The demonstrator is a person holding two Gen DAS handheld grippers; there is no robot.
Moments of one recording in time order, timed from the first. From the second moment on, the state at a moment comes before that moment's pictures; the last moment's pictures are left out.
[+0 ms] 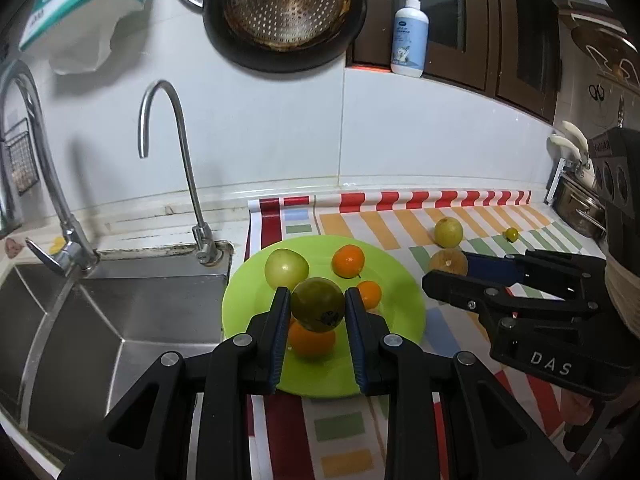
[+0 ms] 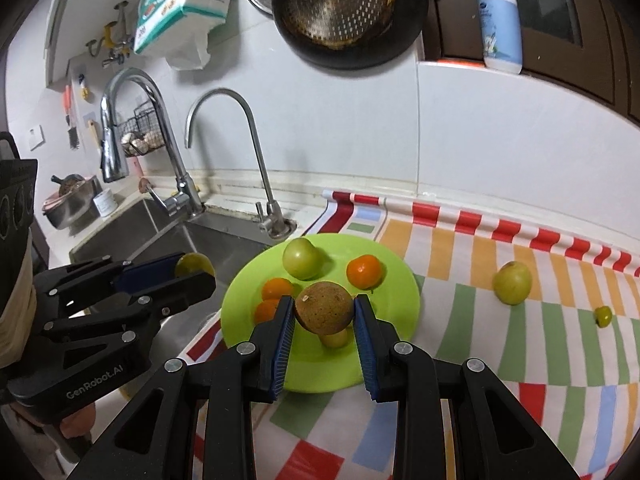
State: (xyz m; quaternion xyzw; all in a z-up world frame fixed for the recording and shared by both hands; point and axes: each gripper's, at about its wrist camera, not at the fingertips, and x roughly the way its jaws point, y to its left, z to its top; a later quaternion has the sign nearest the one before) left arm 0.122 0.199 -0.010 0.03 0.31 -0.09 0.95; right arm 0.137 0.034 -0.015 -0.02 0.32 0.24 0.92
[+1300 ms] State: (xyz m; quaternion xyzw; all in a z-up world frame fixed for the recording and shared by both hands) left arm 0.136 0.185 -0.017 0.04 0.32 -0.07 0.94; right arm 0.149 0.004 -0.029 0.01 0.34 0.14 0.93
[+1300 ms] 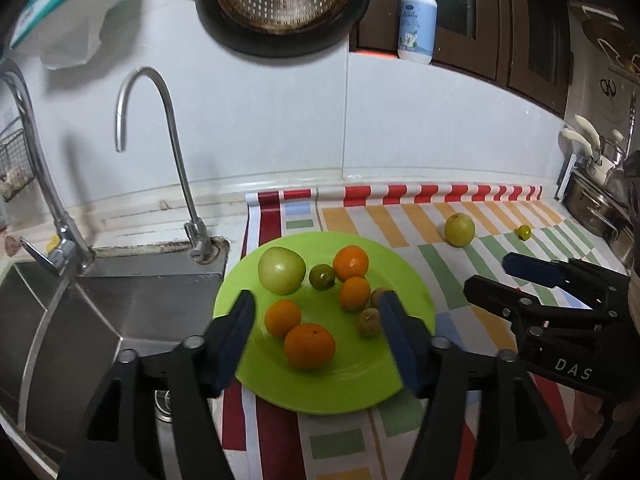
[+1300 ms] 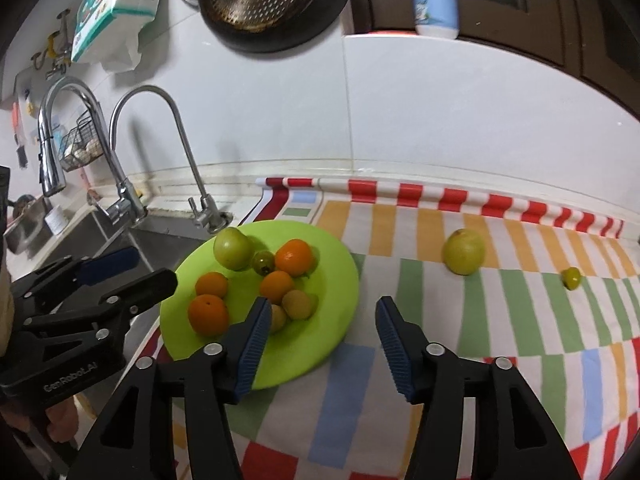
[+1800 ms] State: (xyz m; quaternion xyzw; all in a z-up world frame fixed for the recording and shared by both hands) left arm 0.101 0.147 -0.004 0.04 0.30 -0.05 0.95; right arm 0.100 -0.043 -0.009 0.01 0.31 0.09 0.95
